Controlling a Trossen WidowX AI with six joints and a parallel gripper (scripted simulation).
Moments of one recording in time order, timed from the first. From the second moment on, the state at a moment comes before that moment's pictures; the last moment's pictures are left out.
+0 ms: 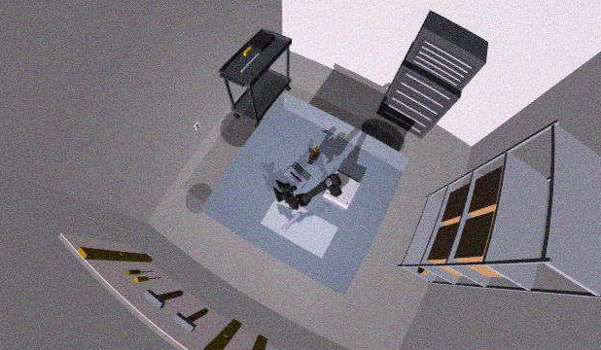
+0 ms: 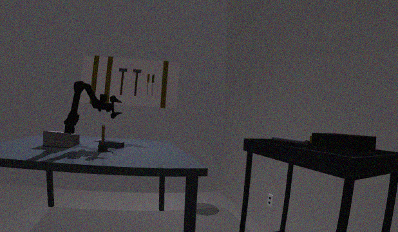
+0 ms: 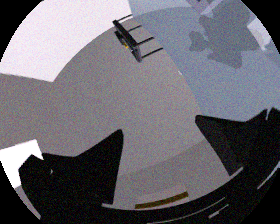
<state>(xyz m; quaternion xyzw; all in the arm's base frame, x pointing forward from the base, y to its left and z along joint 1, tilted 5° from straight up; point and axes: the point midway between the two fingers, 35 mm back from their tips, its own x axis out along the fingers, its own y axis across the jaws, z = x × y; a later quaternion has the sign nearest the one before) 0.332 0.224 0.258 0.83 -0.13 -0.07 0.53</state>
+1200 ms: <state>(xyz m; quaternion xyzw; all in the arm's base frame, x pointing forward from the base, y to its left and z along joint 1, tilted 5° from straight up) 0.336 0.018 0.321 0.13 -0.02 -0.02 0.99</state>
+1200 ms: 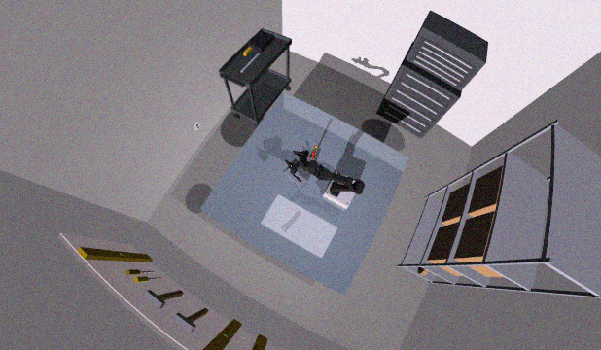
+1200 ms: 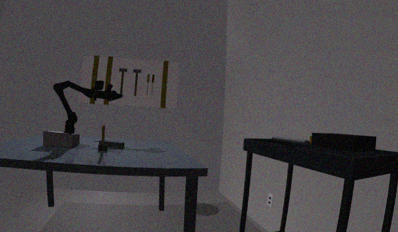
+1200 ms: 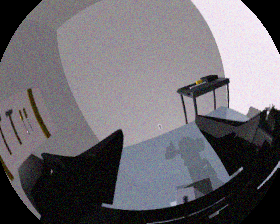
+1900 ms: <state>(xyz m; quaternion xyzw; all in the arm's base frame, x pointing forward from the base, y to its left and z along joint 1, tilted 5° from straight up) 0.327 0.004 0.244 0.00 0.18 0.01 0.98</state>
